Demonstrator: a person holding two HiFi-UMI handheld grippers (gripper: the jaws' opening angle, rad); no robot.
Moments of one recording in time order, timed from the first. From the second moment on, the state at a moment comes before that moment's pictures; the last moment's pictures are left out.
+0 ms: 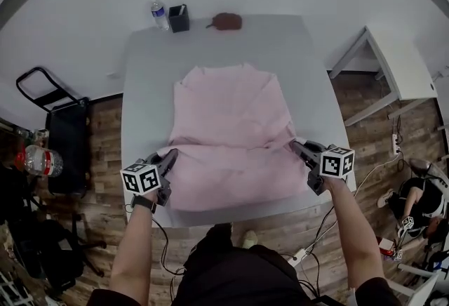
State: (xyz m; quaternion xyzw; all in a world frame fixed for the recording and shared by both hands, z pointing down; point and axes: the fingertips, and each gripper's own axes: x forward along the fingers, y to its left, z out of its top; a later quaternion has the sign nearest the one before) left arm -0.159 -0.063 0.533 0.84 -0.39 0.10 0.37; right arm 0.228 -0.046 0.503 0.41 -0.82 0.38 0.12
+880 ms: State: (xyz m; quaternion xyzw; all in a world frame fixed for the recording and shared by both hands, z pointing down) left arm -0.177 -0.024 0.536 0.85 -0.37 0.23 0.31; right arm 0.216 0.002 0.514 0.44 -0.82 0.29 0.24
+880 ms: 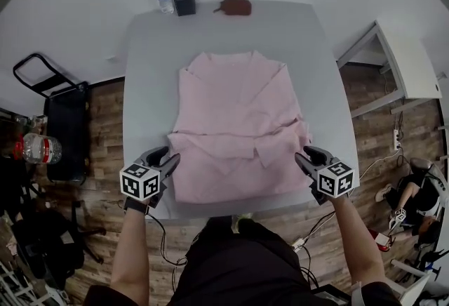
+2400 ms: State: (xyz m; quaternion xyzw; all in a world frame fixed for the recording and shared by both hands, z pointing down) left arm -0.078 0.128 0.636 0.74 -0.31 0.58 -0.13; right arm 0.220 0.114 0.632 0.23 -0.72 -0.22 0.62
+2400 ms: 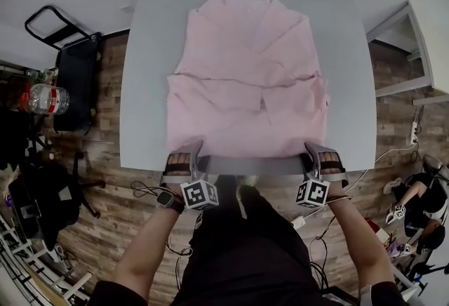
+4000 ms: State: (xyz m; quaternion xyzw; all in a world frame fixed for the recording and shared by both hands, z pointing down) left arm -0.071 0.103 0.471 0.80 0.01 0.61 0.04; right arm 0.232 0.104 0.435 0.14 -0.83 -0.07 0.54
